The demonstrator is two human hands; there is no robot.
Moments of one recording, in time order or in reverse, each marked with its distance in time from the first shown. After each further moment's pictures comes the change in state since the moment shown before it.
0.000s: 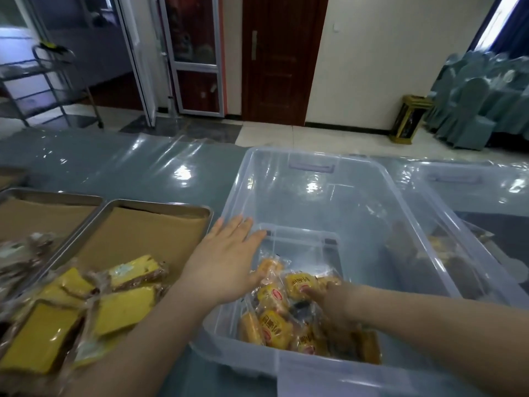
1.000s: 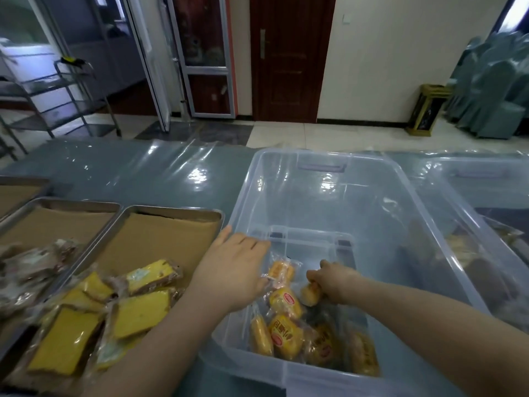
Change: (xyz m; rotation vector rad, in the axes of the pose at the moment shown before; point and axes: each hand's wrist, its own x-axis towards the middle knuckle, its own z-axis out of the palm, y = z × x) left_hand 0.000 0.005 -0.010 0.082 -0.037 0.010; right_hand 0.057 0.019 -0.012 0.096 0.326 0.016
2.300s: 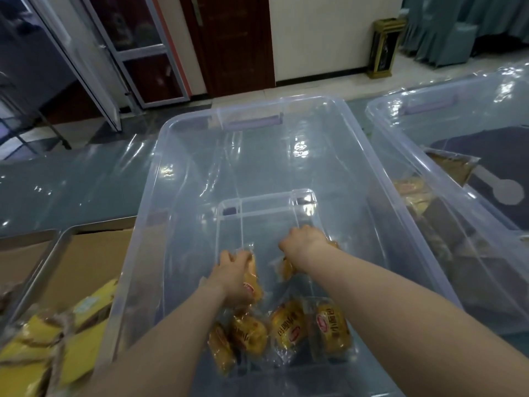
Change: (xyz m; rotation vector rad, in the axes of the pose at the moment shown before) left_hand 0.080 0.033 0.142 -0.353 -0.524 -0.285; right_hand 0.000 0.019 -0.011 -0.021 -0.024 0.129
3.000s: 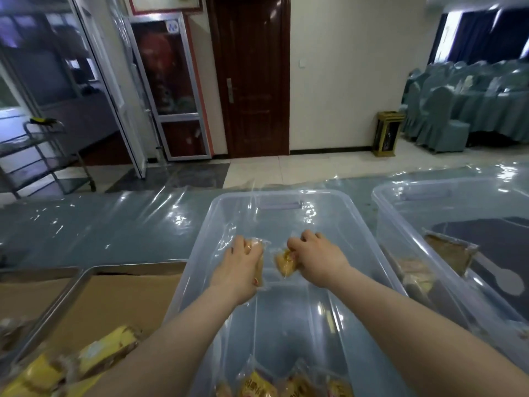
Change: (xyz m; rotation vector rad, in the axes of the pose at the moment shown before) left_hand -0.013 0.031 -0.113 0.166 0.548 0.204; right_hand -0.013 0.047 -0.071 0.334 0.564 0.009
